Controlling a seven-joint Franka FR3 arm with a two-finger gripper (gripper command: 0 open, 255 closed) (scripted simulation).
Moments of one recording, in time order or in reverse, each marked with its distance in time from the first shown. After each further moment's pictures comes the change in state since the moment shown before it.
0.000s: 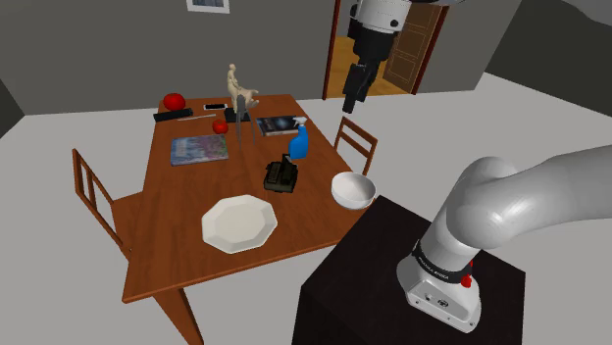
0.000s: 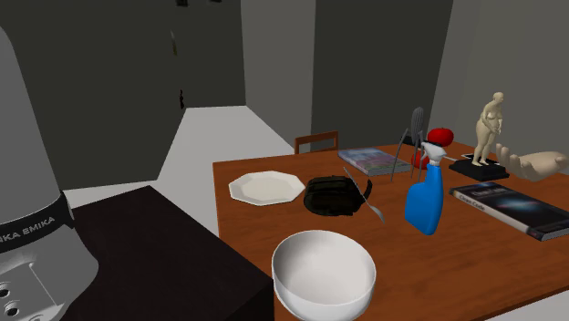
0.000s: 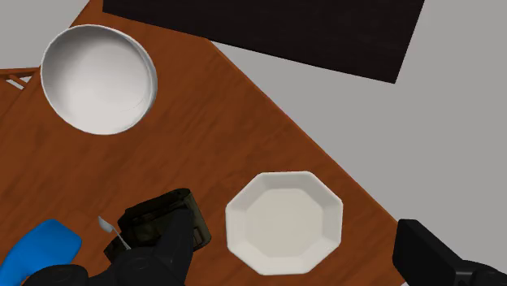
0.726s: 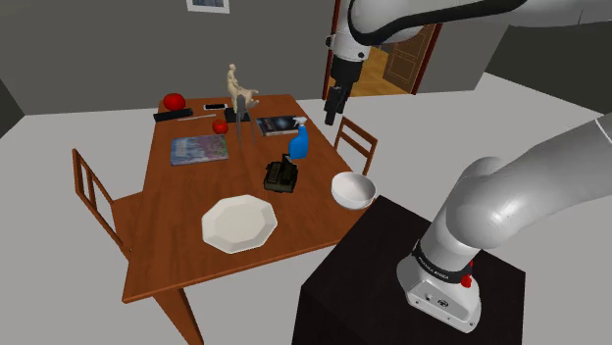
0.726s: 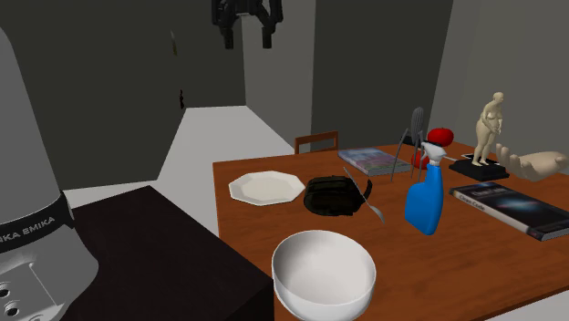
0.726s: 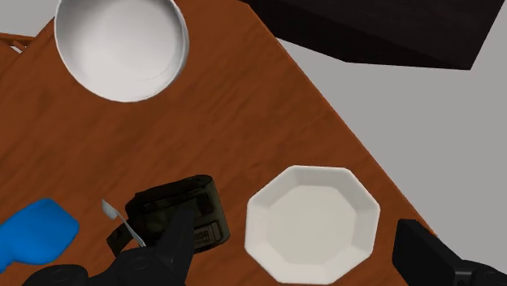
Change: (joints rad) arm -0.007 0.252 -0.090 -0.016 -0.054 0.249 -0.167
